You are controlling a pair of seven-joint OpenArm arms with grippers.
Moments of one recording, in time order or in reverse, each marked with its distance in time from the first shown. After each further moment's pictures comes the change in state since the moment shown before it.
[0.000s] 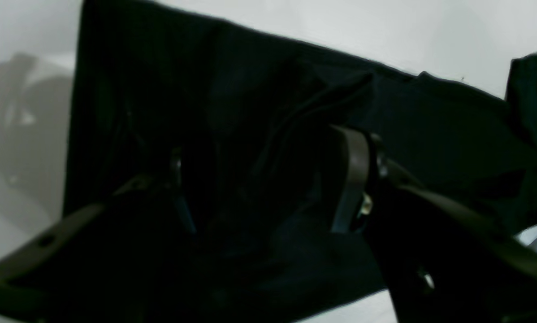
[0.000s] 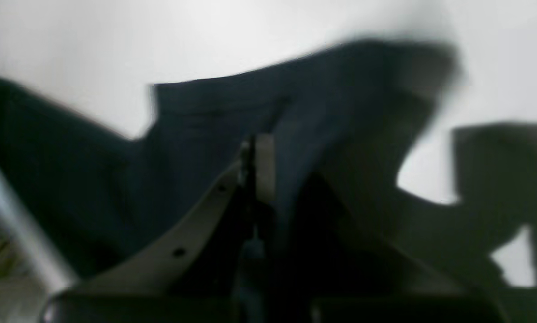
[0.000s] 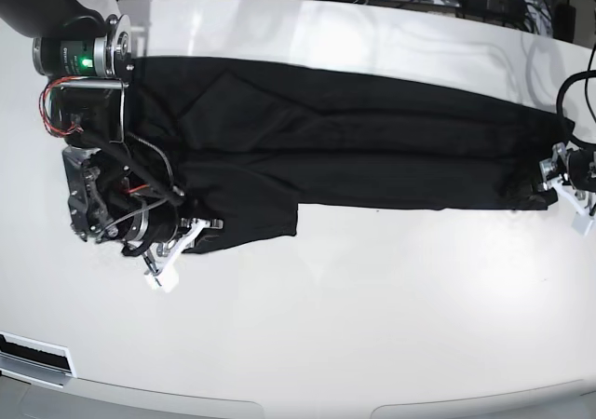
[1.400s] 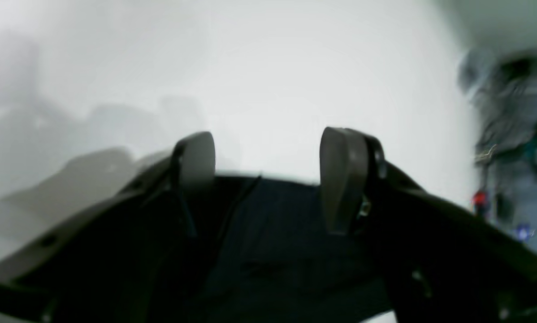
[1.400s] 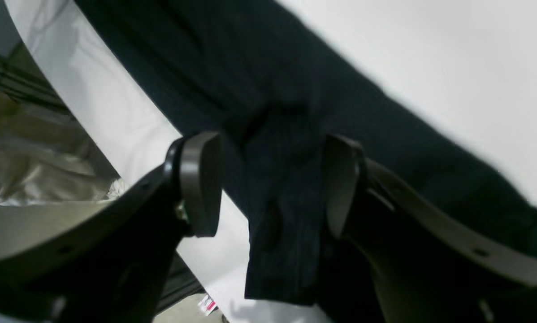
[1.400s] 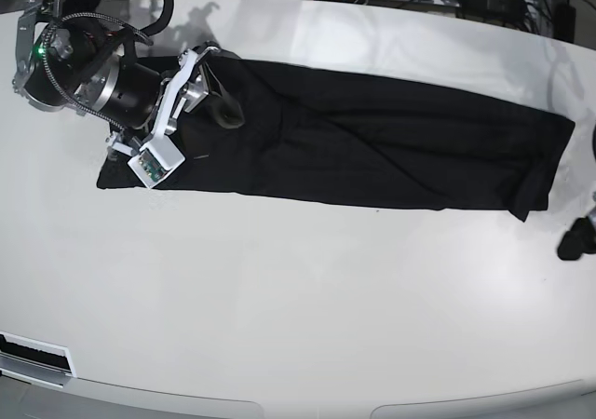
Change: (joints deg) left arm -5.3 -5.3 -13.2 -0.1 -15.6 -2.1 9.9; right arm -43.2 2.6 0.0 75.6 4.3 0.4 -11.0
